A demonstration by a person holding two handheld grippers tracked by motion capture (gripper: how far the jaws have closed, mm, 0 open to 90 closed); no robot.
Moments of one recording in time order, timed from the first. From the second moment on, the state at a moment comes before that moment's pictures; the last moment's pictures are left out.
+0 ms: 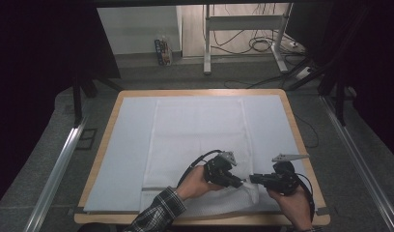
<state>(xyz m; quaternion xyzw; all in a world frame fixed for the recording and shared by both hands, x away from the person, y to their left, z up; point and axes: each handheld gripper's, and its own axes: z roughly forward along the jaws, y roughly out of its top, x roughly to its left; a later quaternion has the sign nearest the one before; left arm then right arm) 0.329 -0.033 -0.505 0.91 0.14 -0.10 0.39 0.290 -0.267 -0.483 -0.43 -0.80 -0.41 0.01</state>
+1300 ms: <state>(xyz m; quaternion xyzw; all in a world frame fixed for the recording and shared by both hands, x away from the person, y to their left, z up) 0.324 -0.047 -0.518 0.92 0.14 -0.06 0.36 0.287 -0.269 -0.479 -0.43 -0.80 -0.42 -0.01</state>
